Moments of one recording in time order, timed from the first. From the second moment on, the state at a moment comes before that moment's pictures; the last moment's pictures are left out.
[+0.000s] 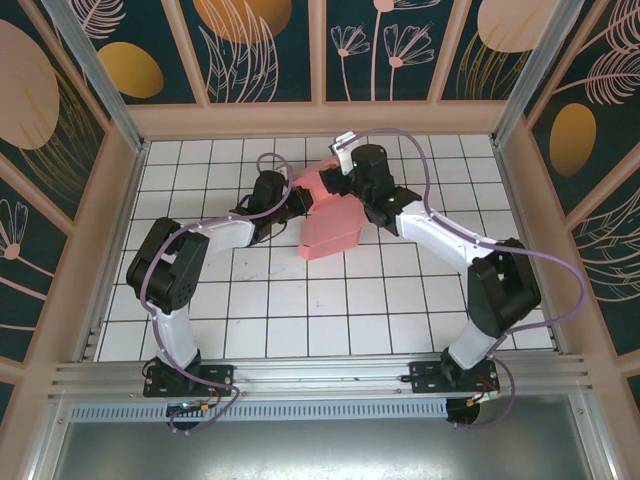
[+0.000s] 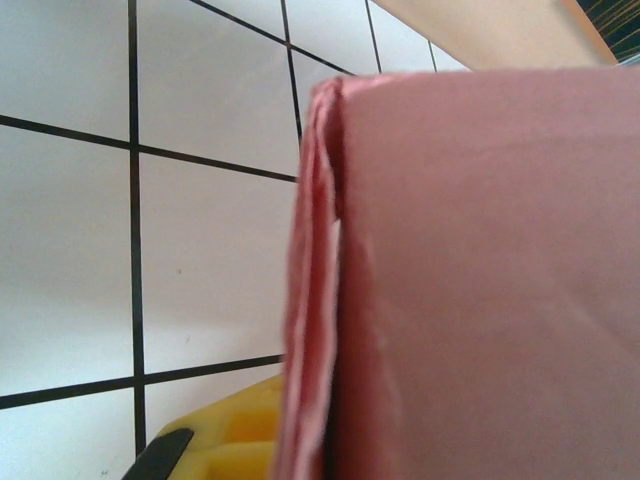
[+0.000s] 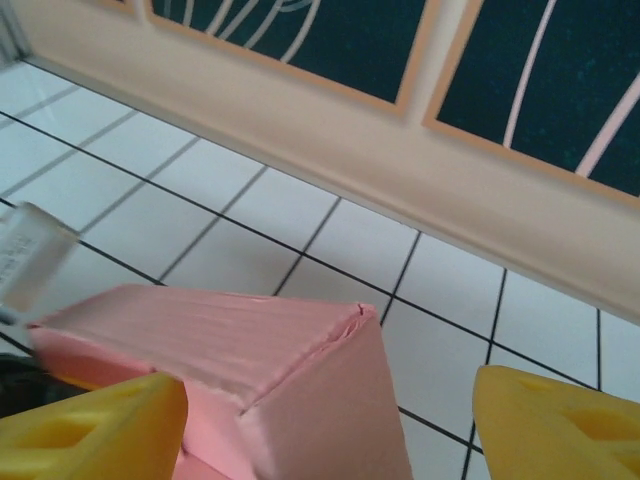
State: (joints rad) left arm -0.49 1.89 1.09 0.28 0.20 -0.78; right arm 0.61 1.63 1.25 0.01 0.15 -0.10
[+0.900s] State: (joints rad) left arm -0.47 1.95 1.60 -0.68 0.04 -0.18; right arm 0.45 1.31 0.96 0.06 -0.10 0.07
